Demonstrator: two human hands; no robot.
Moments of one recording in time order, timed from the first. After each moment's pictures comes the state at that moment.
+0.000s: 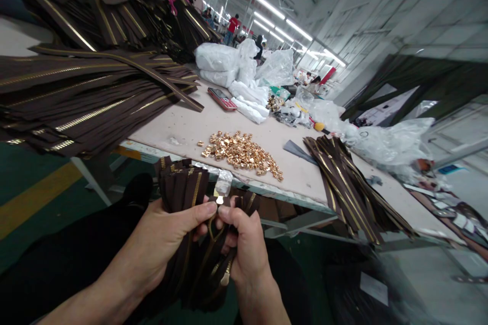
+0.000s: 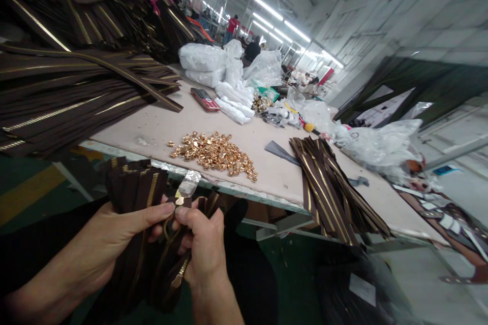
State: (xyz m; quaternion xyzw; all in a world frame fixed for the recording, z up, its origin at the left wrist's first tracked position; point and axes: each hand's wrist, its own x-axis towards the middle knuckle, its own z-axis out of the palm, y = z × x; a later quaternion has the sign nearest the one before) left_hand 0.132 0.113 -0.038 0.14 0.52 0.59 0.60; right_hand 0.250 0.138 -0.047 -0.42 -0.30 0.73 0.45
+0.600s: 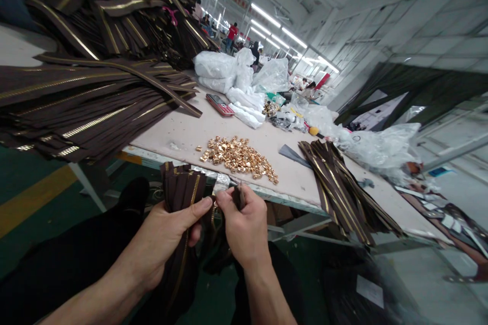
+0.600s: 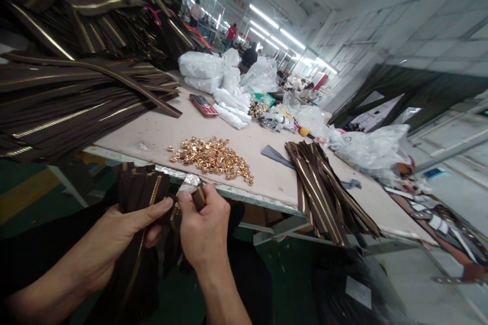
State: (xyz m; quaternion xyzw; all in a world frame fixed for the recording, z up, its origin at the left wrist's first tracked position) left_hand 0.131 0.113 -0.042 0.19 0.52 0.55 0.63; right_hand 0.254 0.154 -0.022 -0.51 -0.65 0.37 0.41
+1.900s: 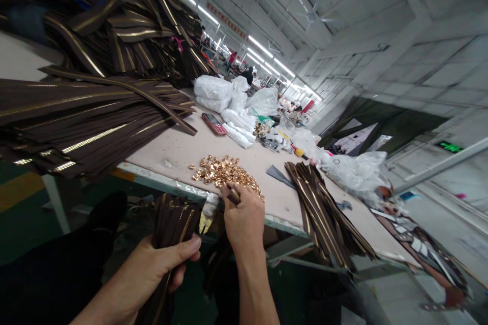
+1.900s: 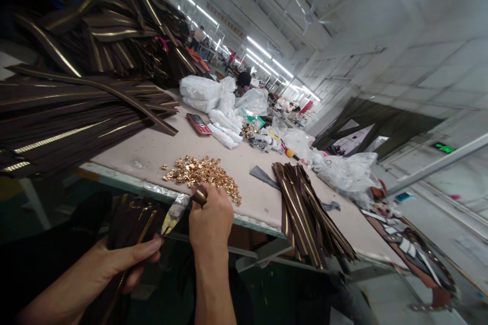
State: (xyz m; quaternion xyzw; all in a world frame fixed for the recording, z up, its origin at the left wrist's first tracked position) left_hand 0.134 0.103 -0.076 0.23 0.52 0.51 0.65; right_hand 0.258 0.194 -0.004 -0.55 -0.76 0.03 0.33
